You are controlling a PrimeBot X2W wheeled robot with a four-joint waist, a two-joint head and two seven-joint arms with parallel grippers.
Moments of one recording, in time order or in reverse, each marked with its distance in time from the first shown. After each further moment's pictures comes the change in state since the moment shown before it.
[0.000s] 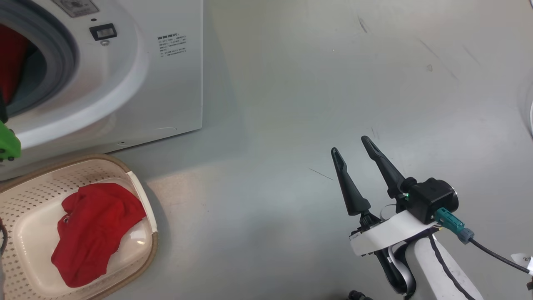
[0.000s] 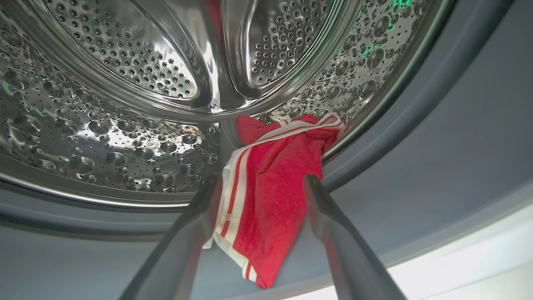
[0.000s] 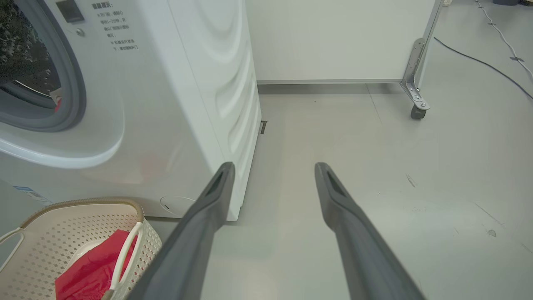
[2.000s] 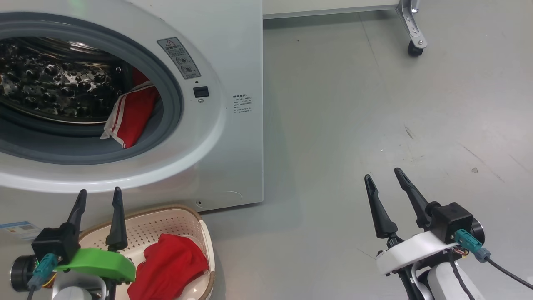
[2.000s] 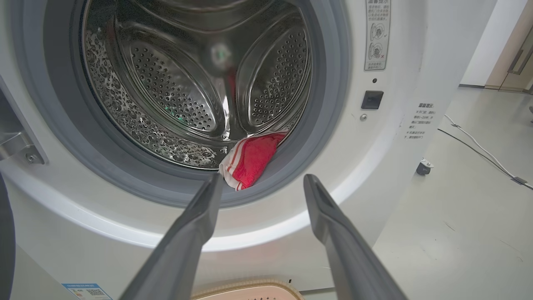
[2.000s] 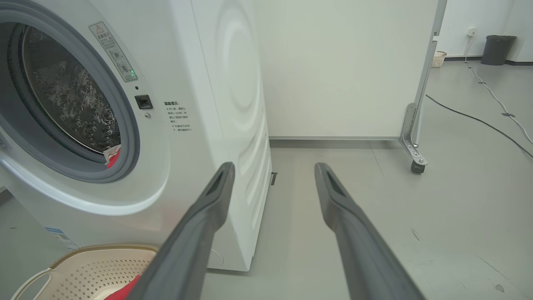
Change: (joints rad) left arm 0.468 -0.247 -0.094 -0.045 0.040 0.012 -0.350; right arm 0.104 -0.015 -0.111 0.073 -0.015 0.002 0.000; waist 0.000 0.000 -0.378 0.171
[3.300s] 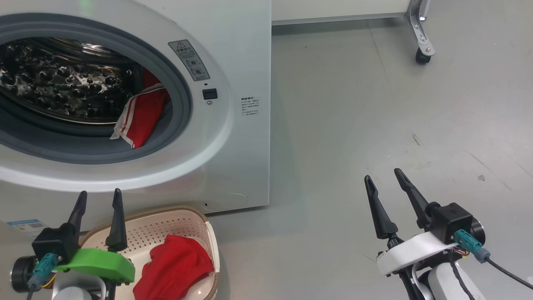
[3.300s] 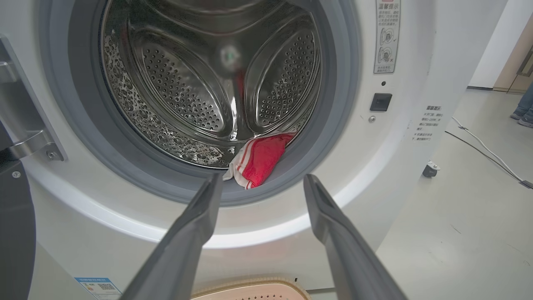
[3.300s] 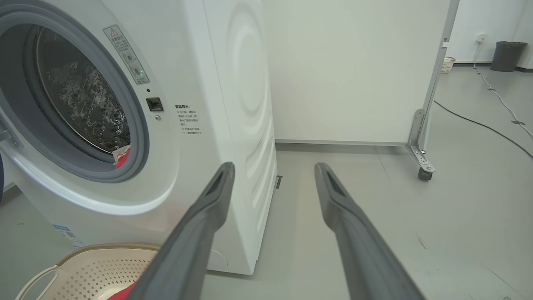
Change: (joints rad) left arm -0.005 0.008 -0.007 0.022 -0.010 -0.001 0.000; right arm 0.000 -0.012 0.013 0.000 0.004 -0.009 0.000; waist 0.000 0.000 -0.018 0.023
